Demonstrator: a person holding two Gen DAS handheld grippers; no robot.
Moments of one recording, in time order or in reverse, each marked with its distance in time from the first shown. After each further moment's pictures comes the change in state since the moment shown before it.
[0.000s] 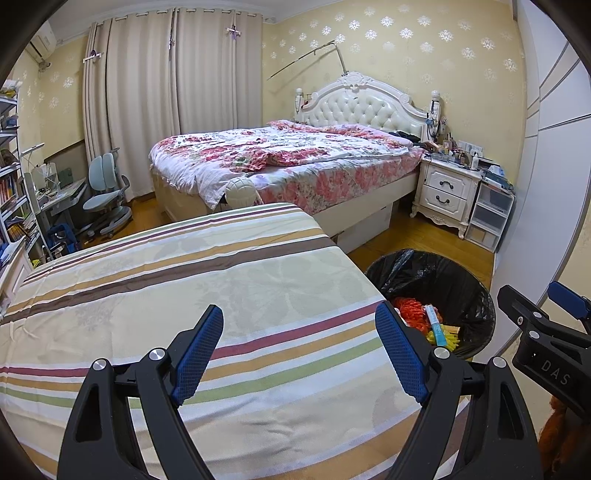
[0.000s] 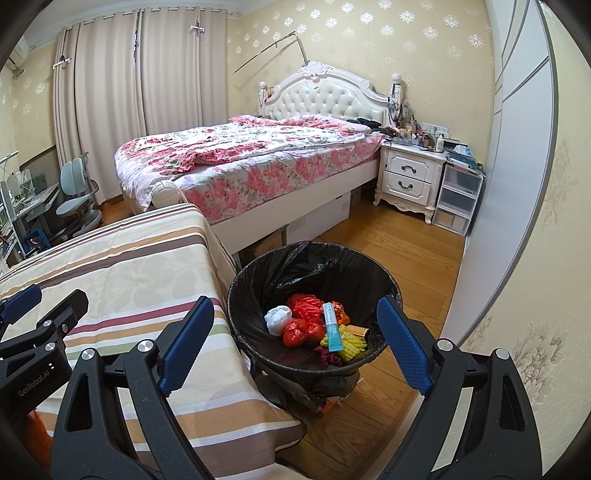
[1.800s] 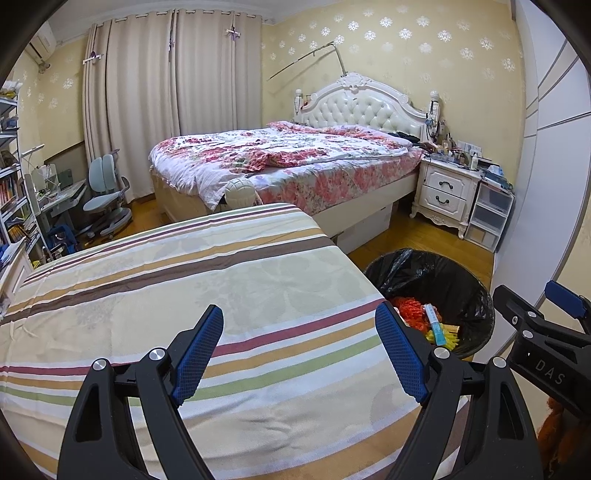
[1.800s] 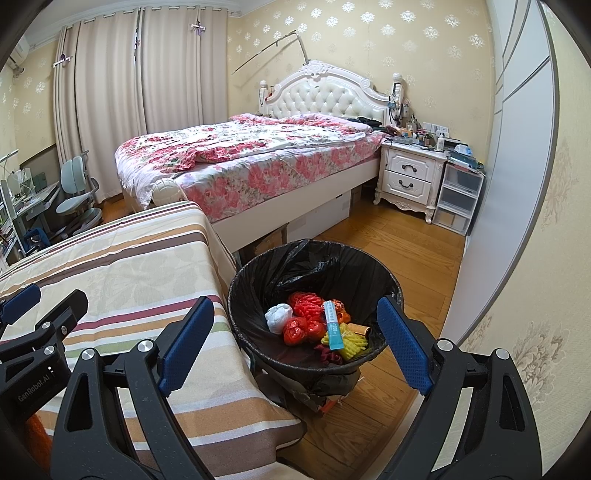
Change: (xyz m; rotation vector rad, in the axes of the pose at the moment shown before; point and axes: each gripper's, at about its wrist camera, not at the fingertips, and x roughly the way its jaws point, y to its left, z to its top) left arm -0.006 -0.011 -0.007 0.001 -0.012 0.005; right arm 0.000 0.000 0.000 0.000 0.000 0.000
